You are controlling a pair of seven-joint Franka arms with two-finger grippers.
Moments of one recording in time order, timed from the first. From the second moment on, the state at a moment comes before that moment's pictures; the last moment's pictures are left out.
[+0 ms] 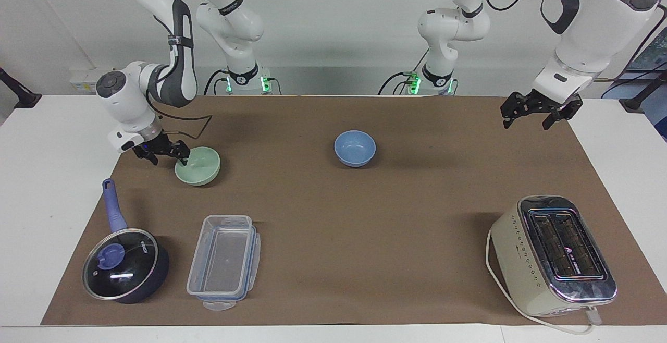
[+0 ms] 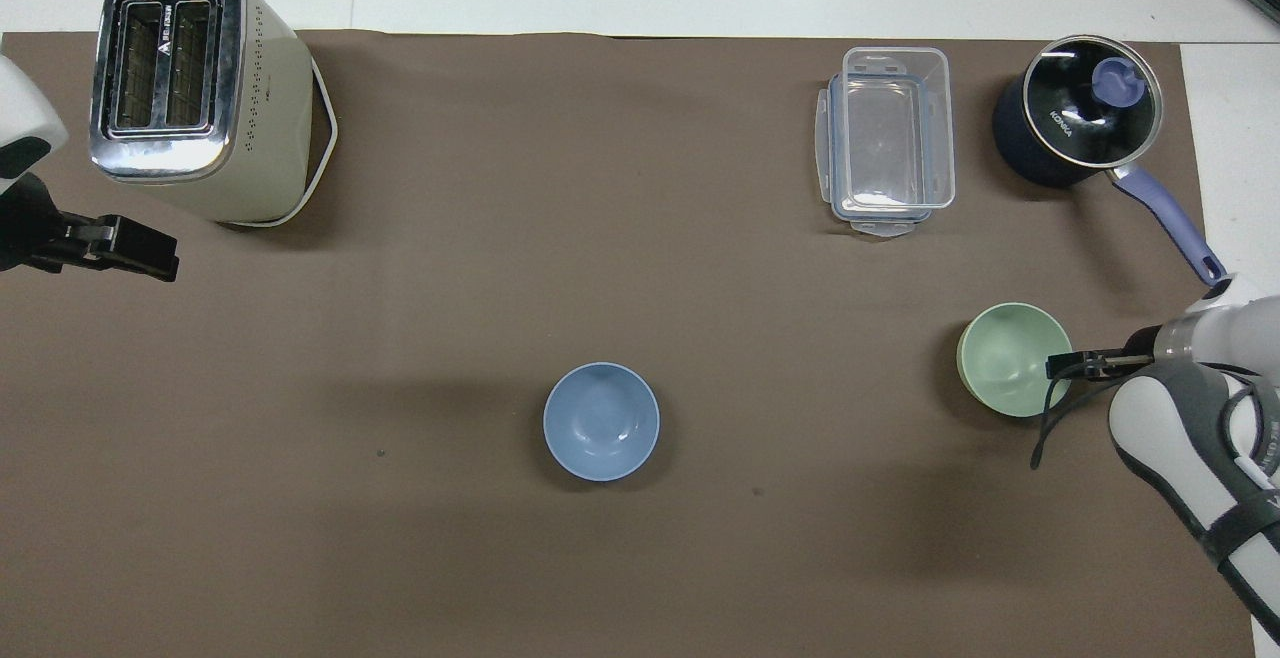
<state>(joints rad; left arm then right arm) -0.11 0.05 0.05 -1.58 0.03 1.58 0.08 -0.38 0.08 0.08 -2.31 -0.02 2.35 -0.27</state>
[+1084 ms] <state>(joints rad) -0.11 0.05 0.05 -1.58 0.03 1.58 0.08 -0.22 -0.04 0.10 -2.22 0.08 2.15 -0.31</state>
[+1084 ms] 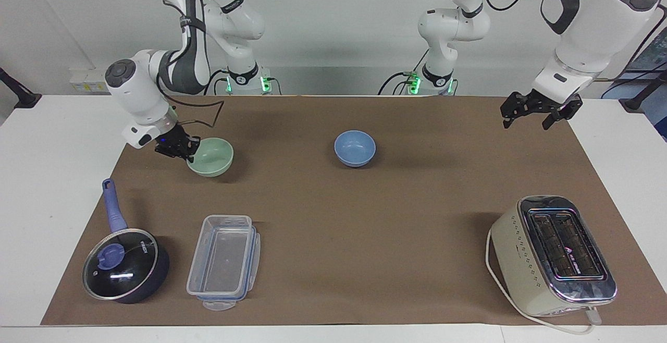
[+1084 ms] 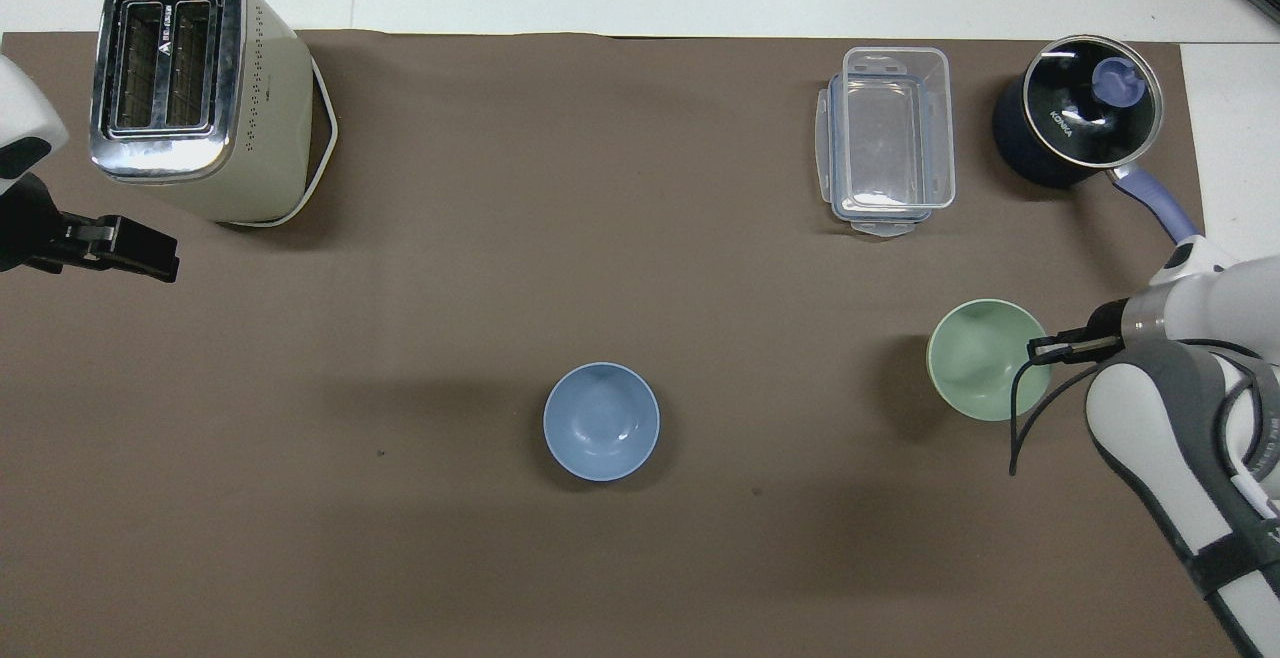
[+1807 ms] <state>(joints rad) -0.11 0.05 0.05 -1.58 0.03 1.58 0.08 0.19 -0.09 0.11 -2.03 0.09 2.02 0.18</state>
